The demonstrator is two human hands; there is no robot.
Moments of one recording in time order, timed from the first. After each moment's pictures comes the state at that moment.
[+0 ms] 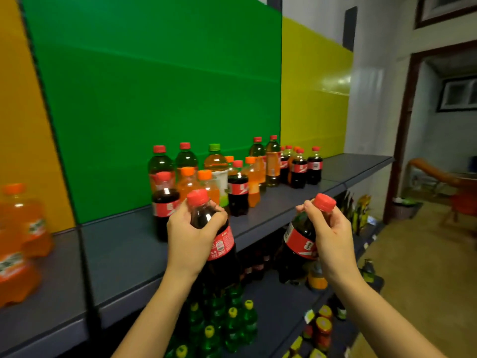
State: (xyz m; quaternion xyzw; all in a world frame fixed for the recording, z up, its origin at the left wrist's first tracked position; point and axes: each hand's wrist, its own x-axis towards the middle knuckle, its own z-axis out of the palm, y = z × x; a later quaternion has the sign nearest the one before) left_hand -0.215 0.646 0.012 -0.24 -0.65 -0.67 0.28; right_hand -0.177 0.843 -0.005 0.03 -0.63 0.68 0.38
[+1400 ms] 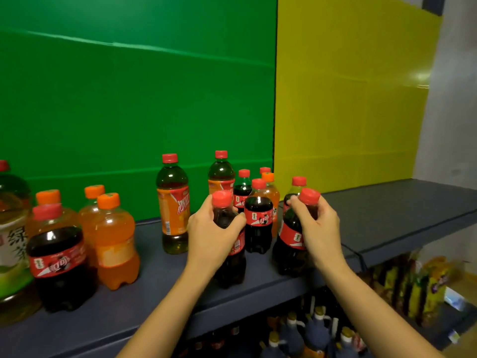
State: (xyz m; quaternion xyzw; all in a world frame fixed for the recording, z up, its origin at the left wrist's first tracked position) left_hand -0.517 1.003 0.015 -0.11 -0.75 -0.51 0.41; right_hand -0.548 1.173 0.011 0.14 -0.67 0.66 0.31
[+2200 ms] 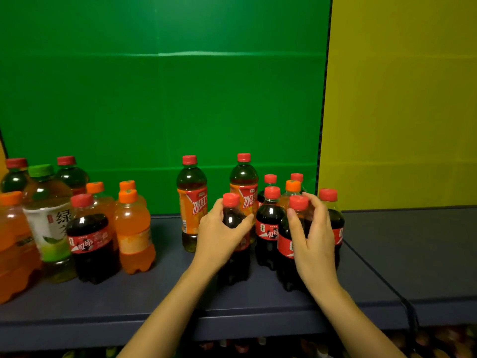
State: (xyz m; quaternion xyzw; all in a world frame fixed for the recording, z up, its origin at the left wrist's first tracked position) left_hand -0.557 1.017 0.011 0.02 -0.79 -0.44 0.42; right_hand -0.602 1.167 -0.004 0.27 -0.70 0.59 0.30
